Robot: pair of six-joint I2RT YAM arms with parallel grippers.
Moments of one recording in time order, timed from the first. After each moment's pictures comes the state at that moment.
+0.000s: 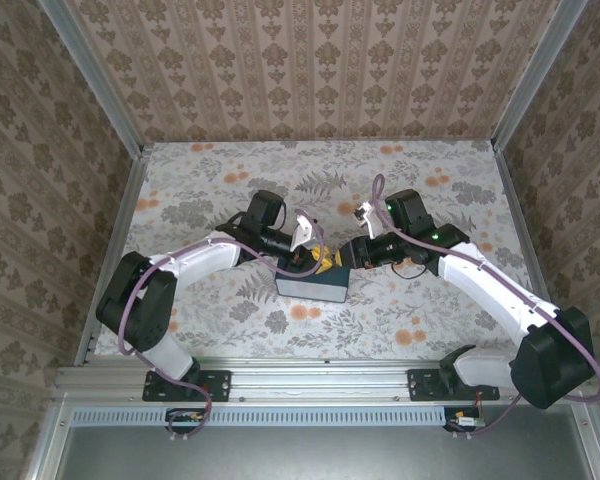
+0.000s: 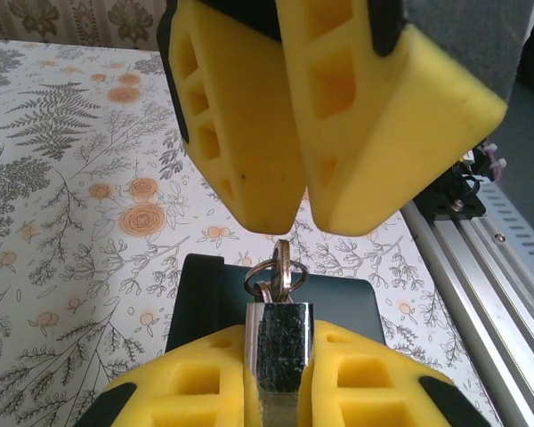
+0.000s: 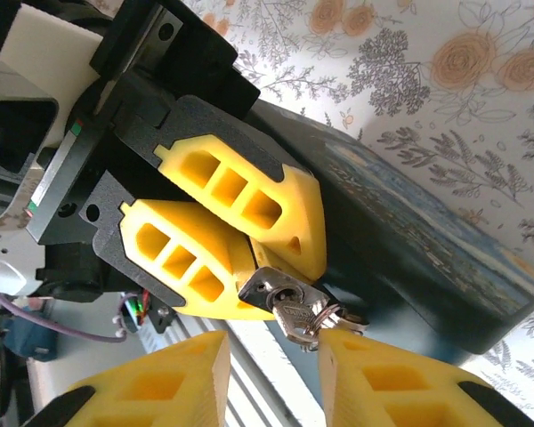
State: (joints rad) left arm -0.65 1.62 0.99 -0.13 1.05 0.57; right arm 0.44 1.26 0.96 -0.55 -0.67 0.32
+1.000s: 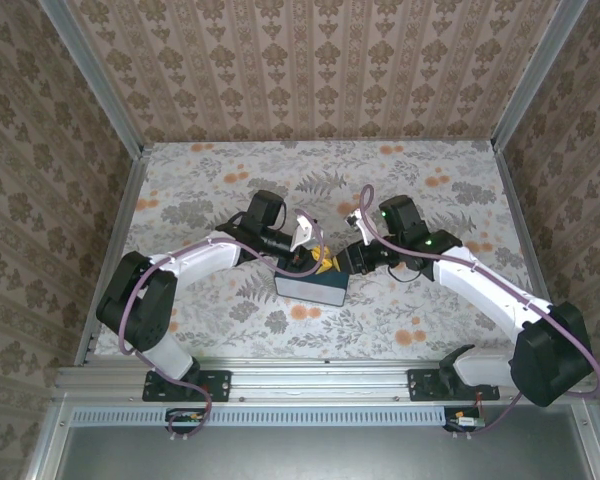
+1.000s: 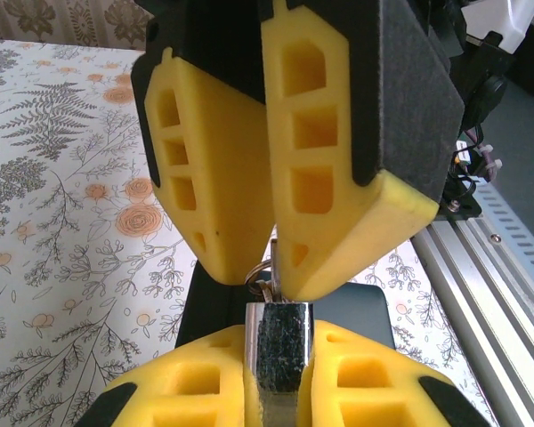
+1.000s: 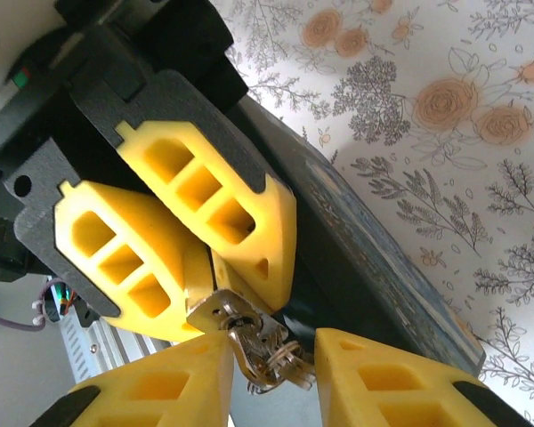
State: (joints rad) left arm -0.65 1.62 0.99 -0.13 1.06 0.57; right arm 0.47 1.28 0.91 -0.44 -0.61 0.16
